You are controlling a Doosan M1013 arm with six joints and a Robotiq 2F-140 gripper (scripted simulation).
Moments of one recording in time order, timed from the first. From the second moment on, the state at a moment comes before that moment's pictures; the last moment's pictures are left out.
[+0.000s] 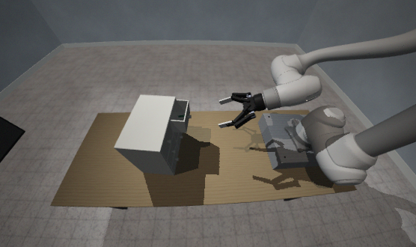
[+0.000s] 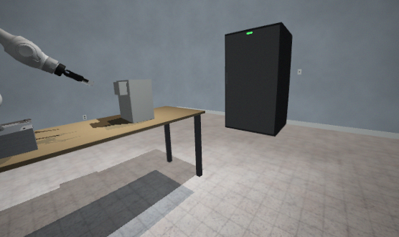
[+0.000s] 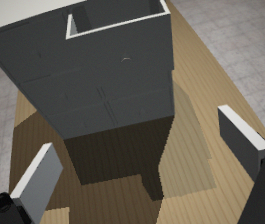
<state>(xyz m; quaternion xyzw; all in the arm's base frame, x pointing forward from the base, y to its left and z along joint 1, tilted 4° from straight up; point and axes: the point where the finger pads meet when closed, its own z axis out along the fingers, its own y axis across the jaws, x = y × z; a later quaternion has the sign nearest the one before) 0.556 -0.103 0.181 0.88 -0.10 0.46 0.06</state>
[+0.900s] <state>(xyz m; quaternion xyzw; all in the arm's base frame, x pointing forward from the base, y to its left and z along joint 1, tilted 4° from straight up) 0.570 -0.107 0.165 0.83 -0.09 0.54 0.06</state>
